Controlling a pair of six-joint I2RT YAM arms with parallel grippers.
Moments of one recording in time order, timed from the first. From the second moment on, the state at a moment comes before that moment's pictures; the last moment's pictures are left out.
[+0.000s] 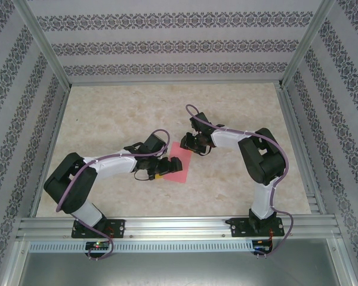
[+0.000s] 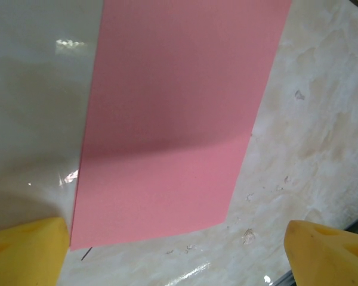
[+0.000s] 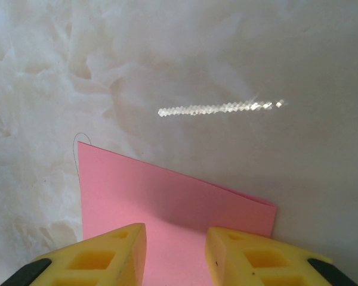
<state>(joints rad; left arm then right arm) -0.70 1.60 0.83 -0.32 0.39 -0.91 0.53 1.93 1.13 -0.29 -0.28 0.74</state>
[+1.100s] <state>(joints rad) -0.70 1.66 0.89 -0.31 0.40 -0.86 0.52 1.94 1.11 -0.23 -0.29 0.74</state>
